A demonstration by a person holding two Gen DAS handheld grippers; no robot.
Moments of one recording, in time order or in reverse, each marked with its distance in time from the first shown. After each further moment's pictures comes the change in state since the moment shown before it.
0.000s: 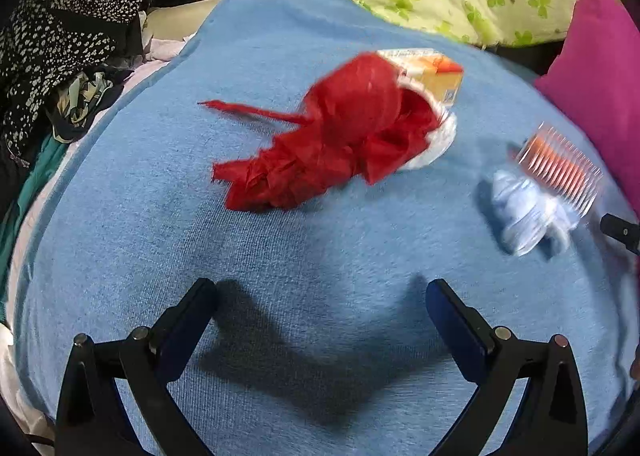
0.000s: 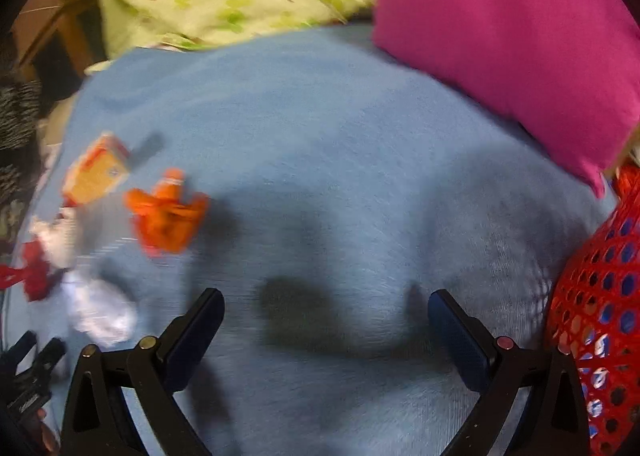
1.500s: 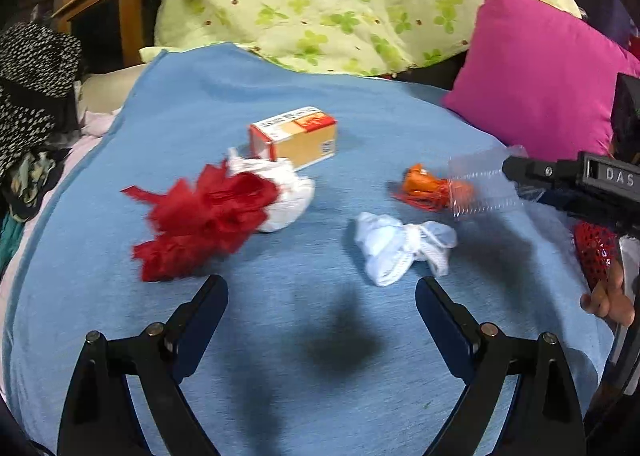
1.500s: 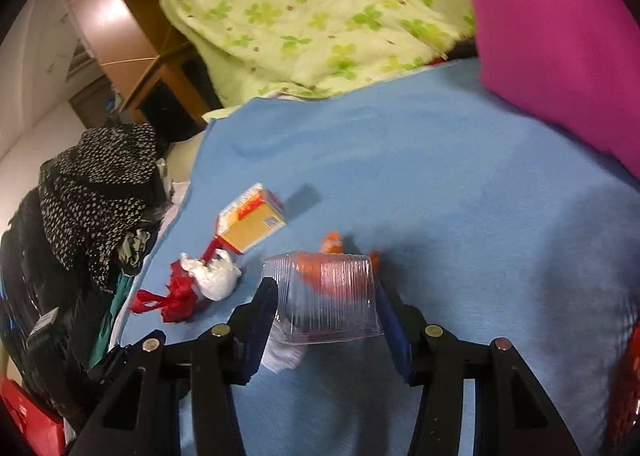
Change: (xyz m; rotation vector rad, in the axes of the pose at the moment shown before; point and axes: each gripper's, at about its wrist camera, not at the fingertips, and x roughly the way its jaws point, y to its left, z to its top) left arm -0.034 -0.057 0.004 0.187 -0.152 -0.190; right arm -0.028 0.020 0.005 0.051 -0.102 0.456
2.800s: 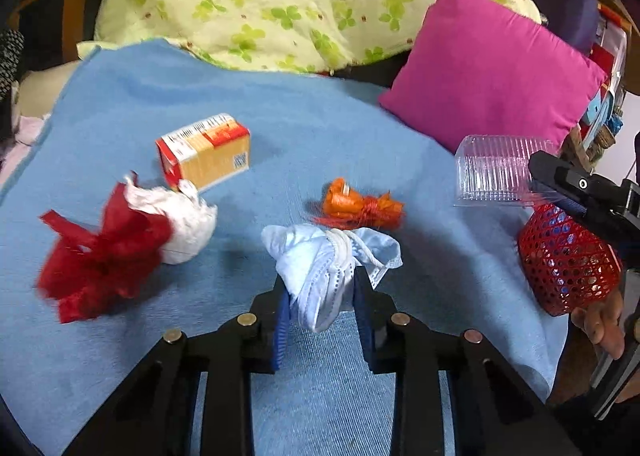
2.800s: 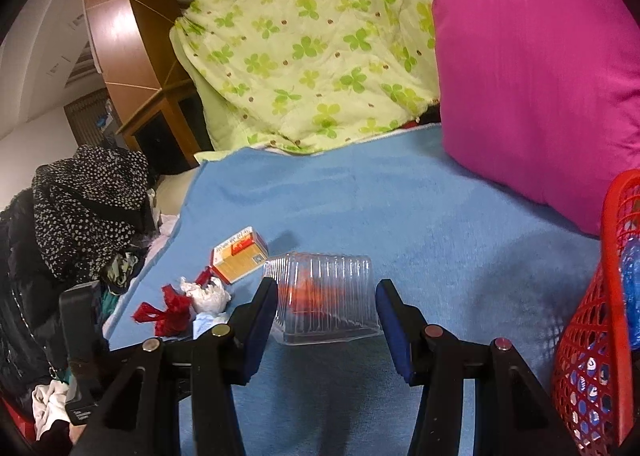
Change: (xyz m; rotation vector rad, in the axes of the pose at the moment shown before) left arm 0.008 -0.018 0.025 0.016 0.013 -0.236; right arm -0.078 0.014 -0.010 -0.083 -0.215 -0.097
